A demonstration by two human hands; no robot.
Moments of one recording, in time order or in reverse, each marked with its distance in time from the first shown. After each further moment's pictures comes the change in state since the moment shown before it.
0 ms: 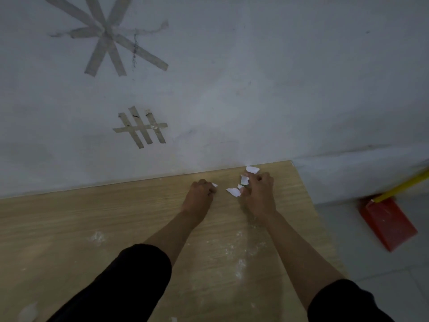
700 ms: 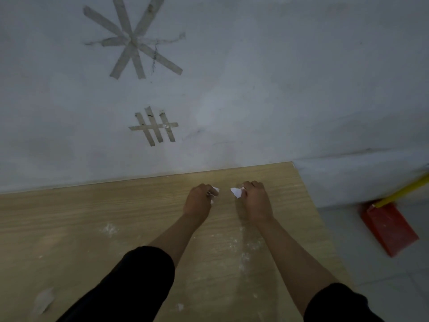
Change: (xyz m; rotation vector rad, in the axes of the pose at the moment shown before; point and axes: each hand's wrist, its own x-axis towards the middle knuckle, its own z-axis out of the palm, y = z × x) left_hand -0.030 0.006 -0.012 -0.206 0.078 -0.124; right_hand -0.025 -0.026 0.000 -0.142 -0.041 -0.037
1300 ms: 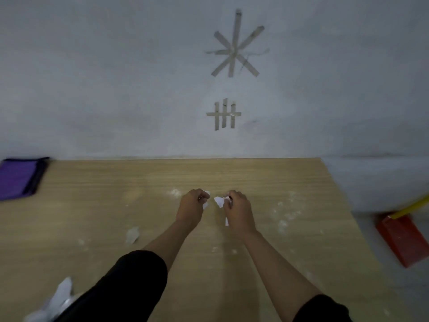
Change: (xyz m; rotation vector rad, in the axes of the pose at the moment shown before) left_hand -0.144 -0.067 -0.133 0.003 0.150 -0.103; right_hand -0.144 -0.152 0.061 0.298 -0.005 -0.090
